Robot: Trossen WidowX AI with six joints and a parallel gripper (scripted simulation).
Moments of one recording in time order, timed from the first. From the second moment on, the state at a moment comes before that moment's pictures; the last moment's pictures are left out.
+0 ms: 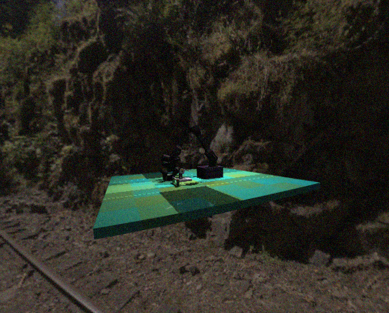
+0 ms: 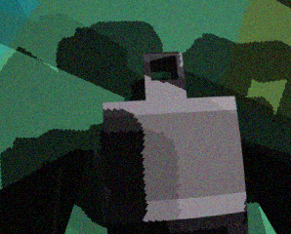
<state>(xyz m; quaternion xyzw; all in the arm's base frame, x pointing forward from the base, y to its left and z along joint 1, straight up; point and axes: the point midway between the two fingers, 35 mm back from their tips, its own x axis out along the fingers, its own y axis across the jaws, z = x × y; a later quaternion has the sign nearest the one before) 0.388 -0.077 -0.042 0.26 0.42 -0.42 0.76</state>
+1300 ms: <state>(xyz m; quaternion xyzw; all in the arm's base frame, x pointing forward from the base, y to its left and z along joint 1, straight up) 0.382 -0.077 0.040 0.25 0.43 -0.43 0.75</state>
